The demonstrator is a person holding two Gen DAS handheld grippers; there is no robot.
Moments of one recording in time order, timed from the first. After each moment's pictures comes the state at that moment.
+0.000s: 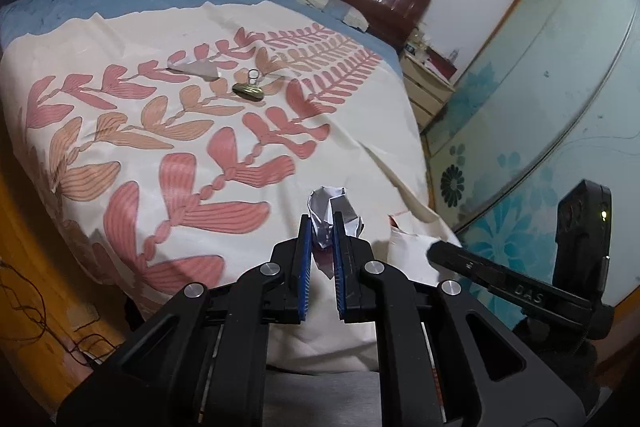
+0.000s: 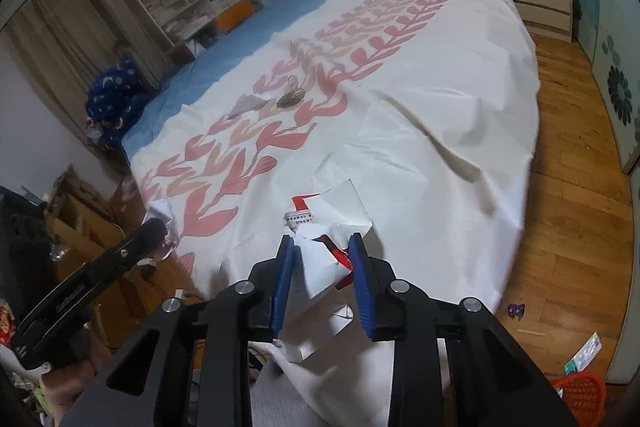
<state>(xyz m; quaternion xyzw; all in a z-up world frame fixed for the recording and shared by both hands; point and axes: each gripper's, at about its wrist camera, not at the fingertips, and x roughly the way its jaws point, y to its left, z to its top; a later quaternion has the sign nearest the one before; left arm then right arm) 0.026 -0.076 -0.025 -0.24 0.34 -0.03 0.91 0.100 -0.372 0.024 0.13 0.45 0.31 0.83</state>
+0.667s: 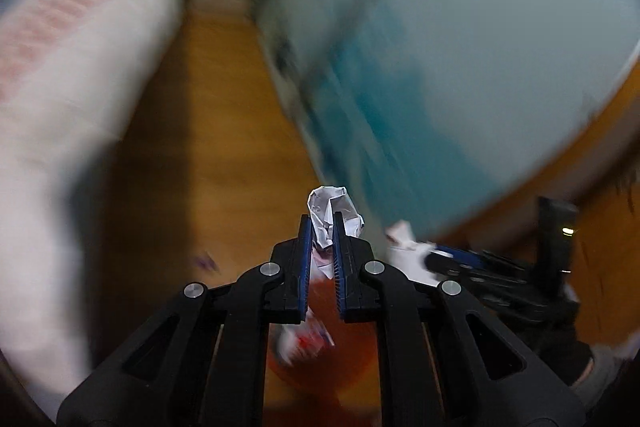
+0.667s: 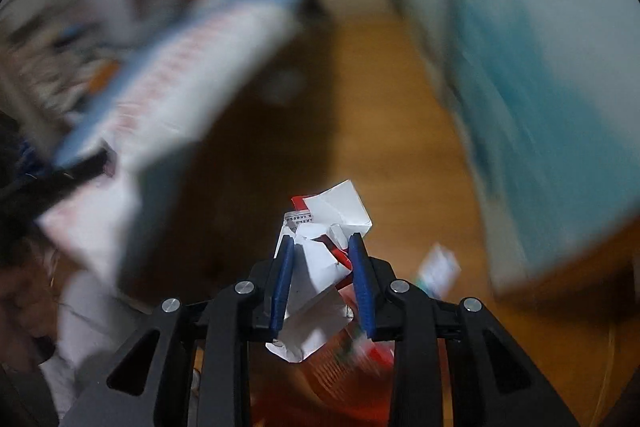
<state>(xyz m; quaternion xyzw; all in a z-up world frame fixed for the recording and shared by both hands) 0.075 -0.465 -0.037 -0.06 0.50 -0.35 0.79 -0.034 -0.788 -0.064 0.18 0.52 0.02 0.84</state>
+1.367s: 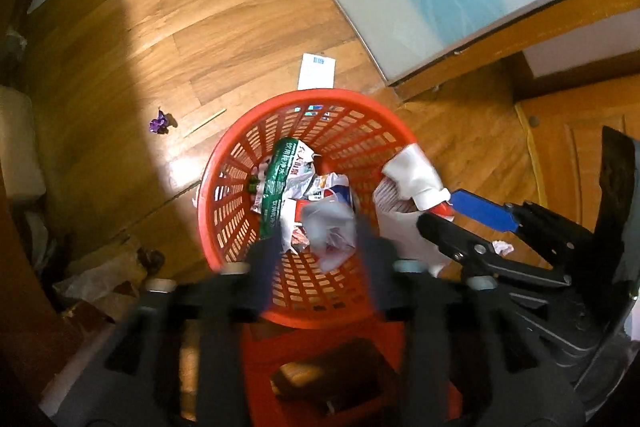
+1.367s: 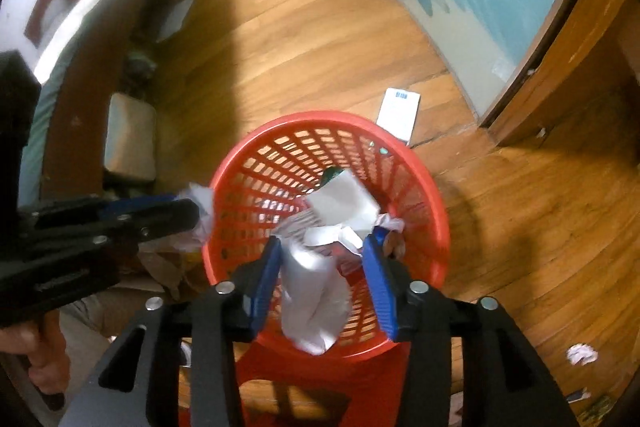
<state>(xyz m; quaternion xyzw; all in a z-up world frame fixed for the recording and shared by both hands) 0.042 -0.600 -0.235 0.12 0.68 -0.32 0.65 -0.081 -0.799 -0.225 0.26 0.60 -0.04 0.75</state>
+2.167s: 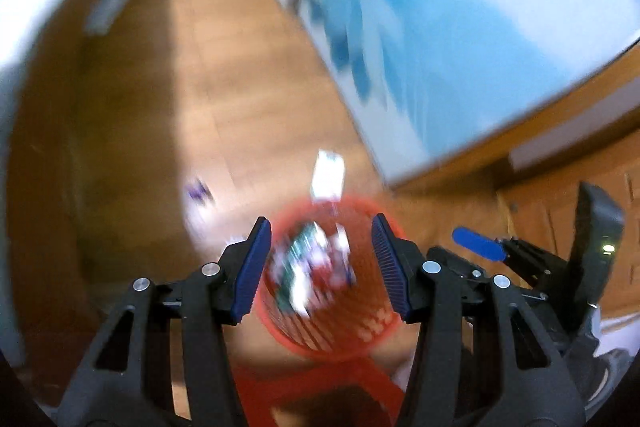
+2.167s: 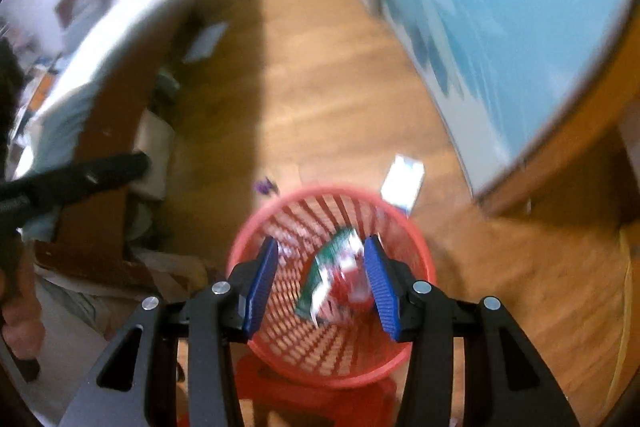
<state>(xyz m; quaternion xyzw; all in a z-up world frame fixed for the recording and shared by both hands) 0.079 -0.511 -0.105 0.01 0.55 -0.31 0.78 -0.044 -0.769 -0.120 0.18 0.52 -0.01 0.84</state>
